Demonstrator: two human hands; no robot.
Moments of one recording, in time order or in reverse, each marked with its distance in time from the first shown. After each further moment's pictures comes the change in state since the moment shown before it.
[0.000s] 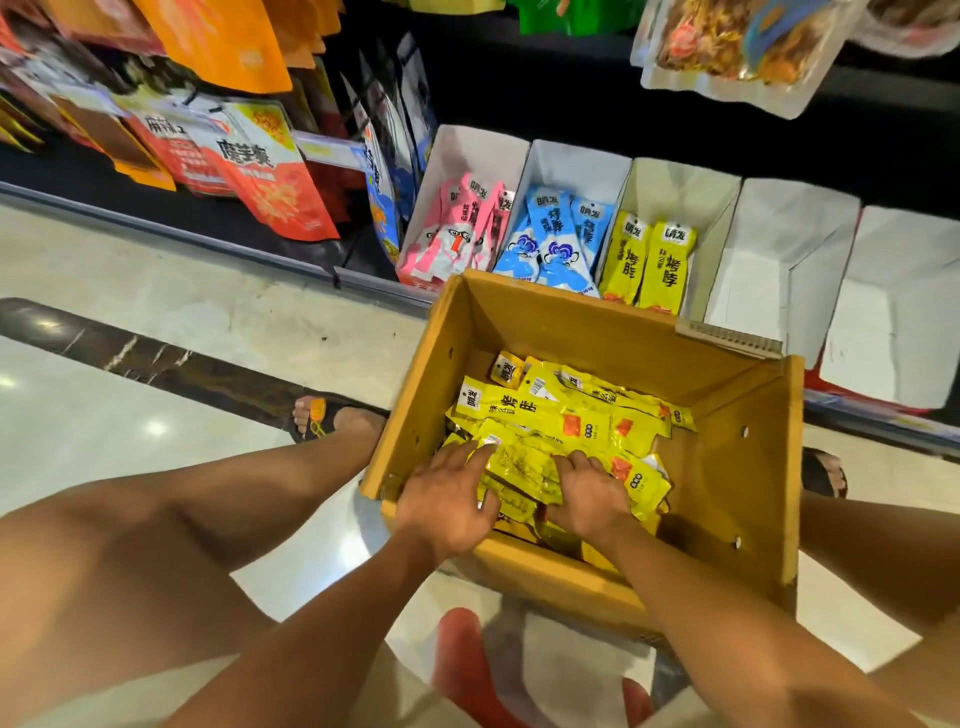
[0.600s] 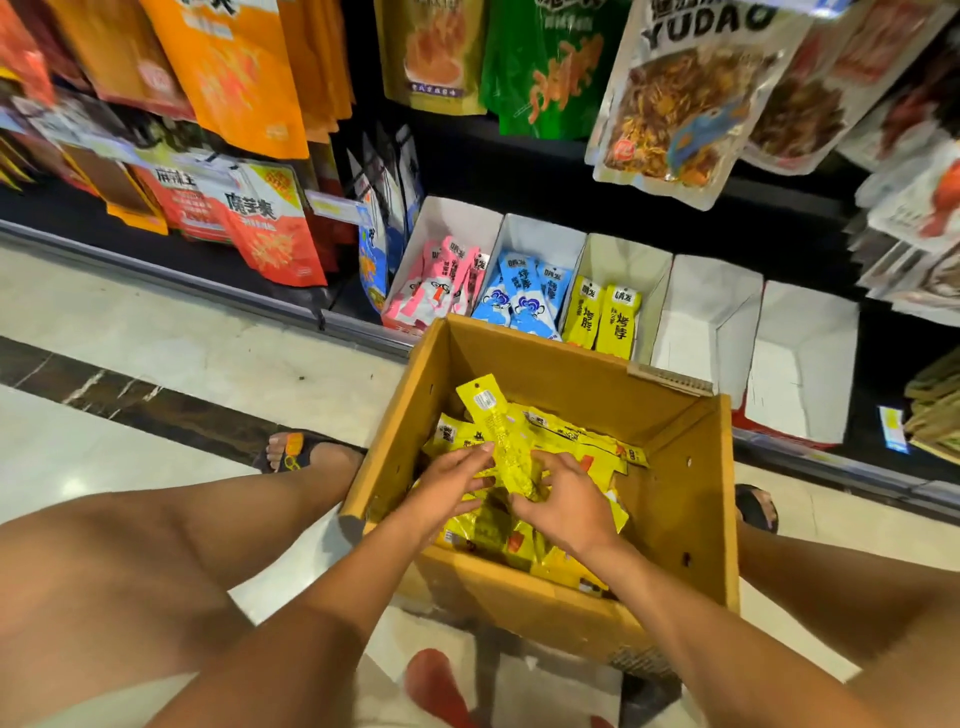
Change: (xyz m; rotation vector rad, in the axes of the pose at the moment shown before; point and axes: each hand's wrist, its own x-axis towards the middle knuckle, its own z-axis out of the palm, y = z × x) left_hand 0.004 0.031 -0.046 -1.485 -0.174 -0.258; right_hand -0.056 -0.023 -0.069 0.513 0.349 0.099
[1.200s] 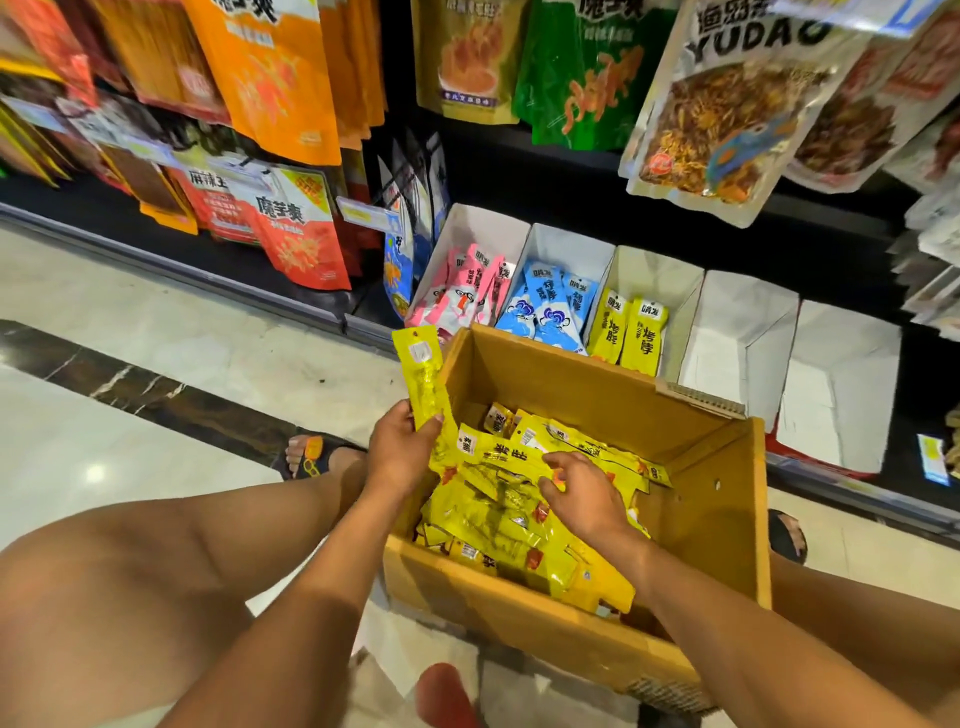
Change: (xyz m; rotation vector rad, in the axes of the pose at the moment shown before) left_hand 0.038 0.025 -0.084 0.161 0.459 0.366; right_hand 0.043 -0.005 -0.002 -0.080 -0.067 -0.054
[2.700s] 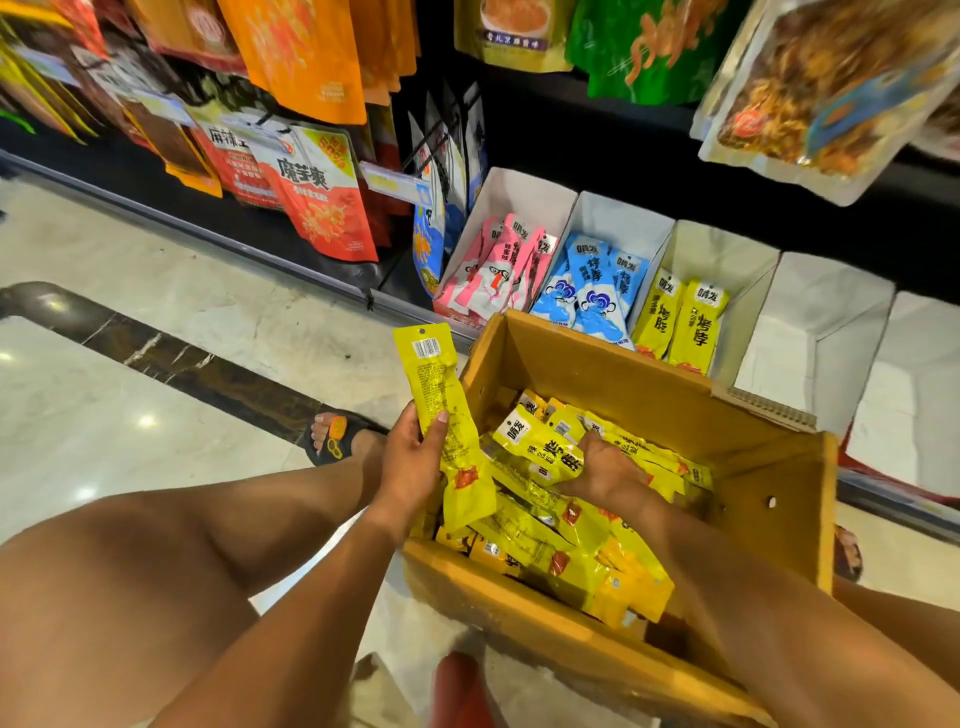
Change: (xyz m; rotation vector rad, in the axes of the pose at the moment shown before) left_hand -0.002 -0.007 -0.005 -0.126 0.016 -0.032; right_hand 0.082 0.014 0.025 -0.206 -0.282 0.131
